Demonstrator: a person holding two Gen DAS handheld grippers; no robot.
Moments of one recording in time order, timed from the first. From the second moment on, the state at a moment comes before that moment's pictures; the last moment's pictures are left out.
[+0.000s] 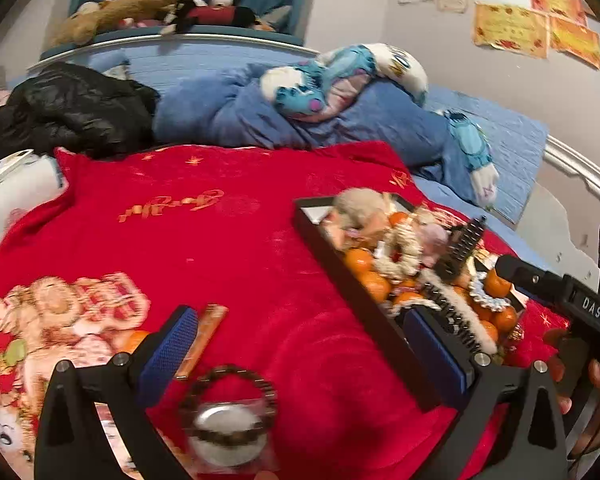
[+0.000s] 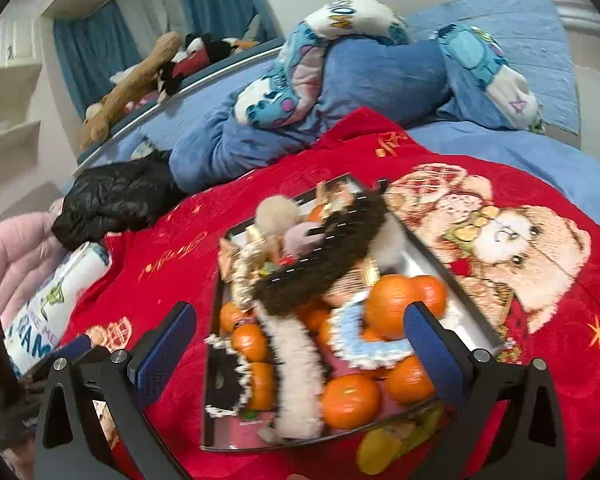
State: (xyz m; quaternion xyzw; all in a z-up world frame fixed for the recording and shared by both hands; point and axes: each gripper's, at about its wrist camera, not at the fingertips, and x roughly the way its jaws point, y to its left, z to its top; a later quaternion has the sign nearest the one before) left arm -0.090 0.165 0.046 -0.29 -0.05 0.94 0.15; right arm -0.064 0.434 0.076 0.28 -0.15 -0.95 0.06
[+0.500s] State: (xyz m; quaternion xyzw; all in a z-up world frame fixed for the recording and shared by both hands) left arm -0.055 0.045 0.025 -0.31 -0.02 0.95 0.05; right arm -0.081 0.321 0.073 0.29 -0.15 -0.93 0.14
